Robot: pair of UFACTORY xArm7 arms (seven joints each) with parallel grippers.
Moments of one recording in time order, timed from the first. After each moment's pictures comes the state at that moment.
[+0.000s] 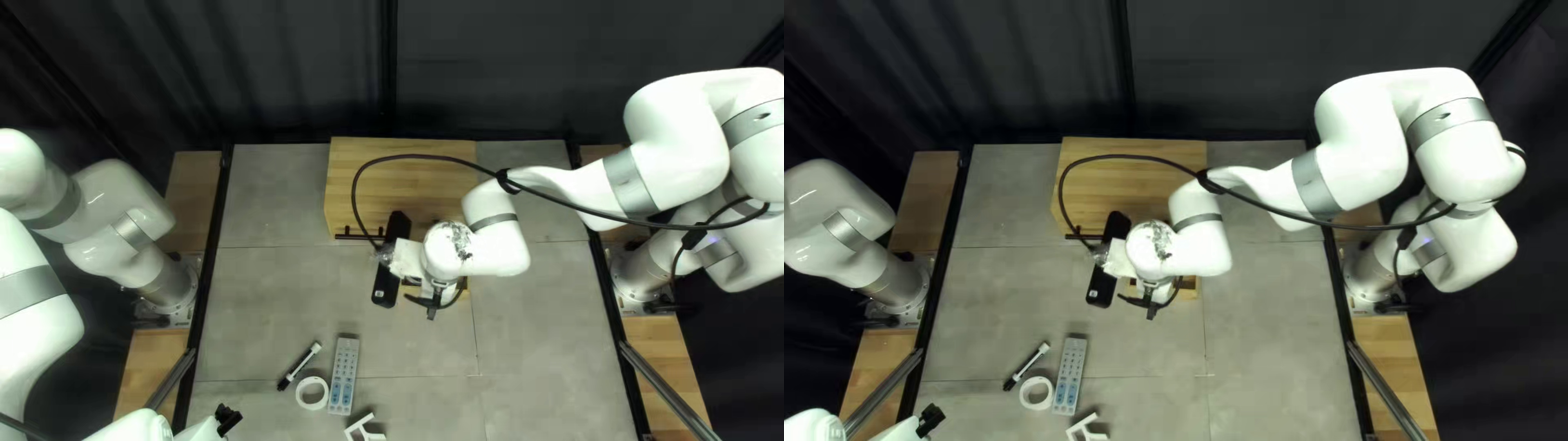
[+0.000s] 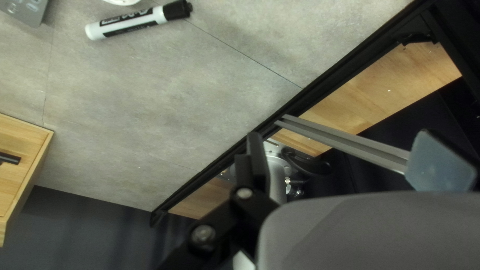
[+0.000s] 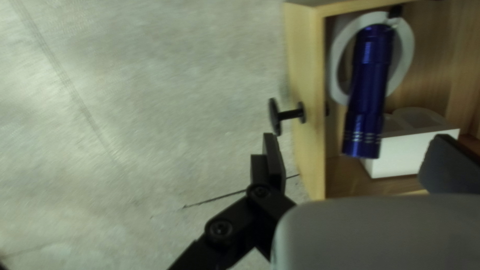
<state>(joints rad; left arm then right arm) -0.84 0.05 -0.21 1.13 0.02 1.53 -0.08 0.37 0.22 -0.20 1.07 -0.08 0.88 0.37</state>
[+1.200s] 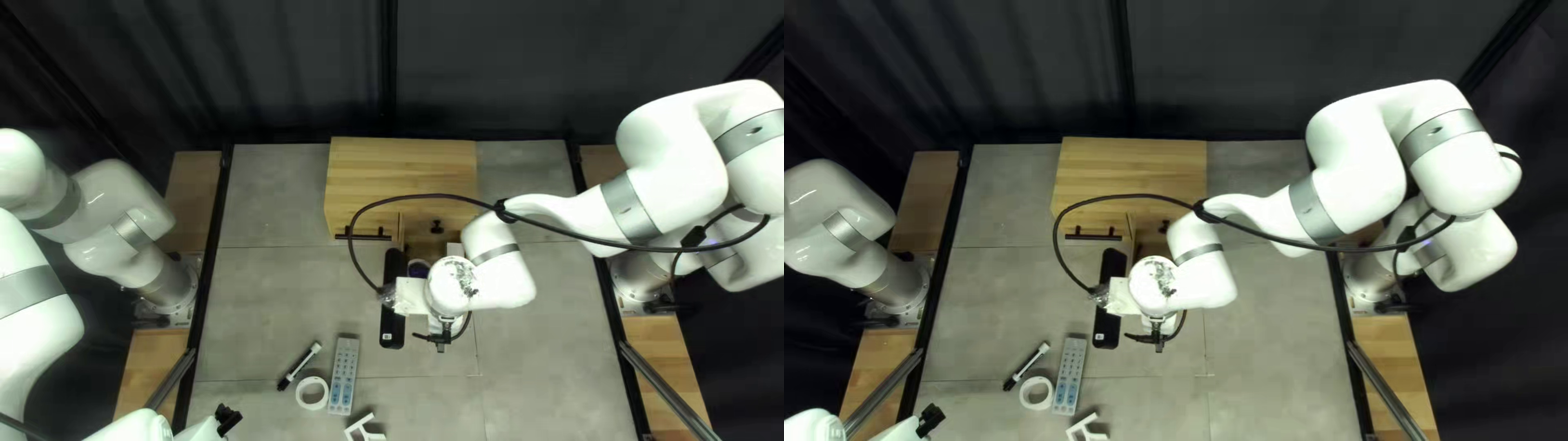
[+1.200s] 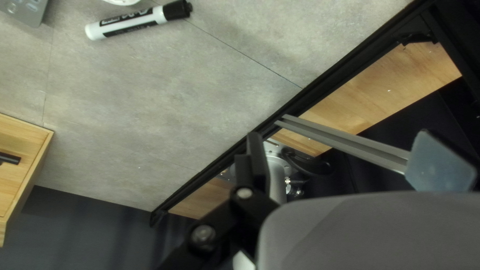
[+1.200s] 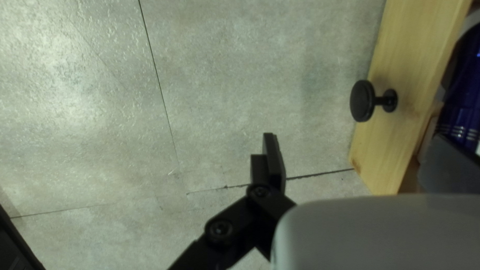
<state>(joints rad) -0.84 0.05 -0.21 1.13 0.02 1.53 -0.08 0.38 0.28 -0.17 1.08 -0.07 0.86 0.36</state>
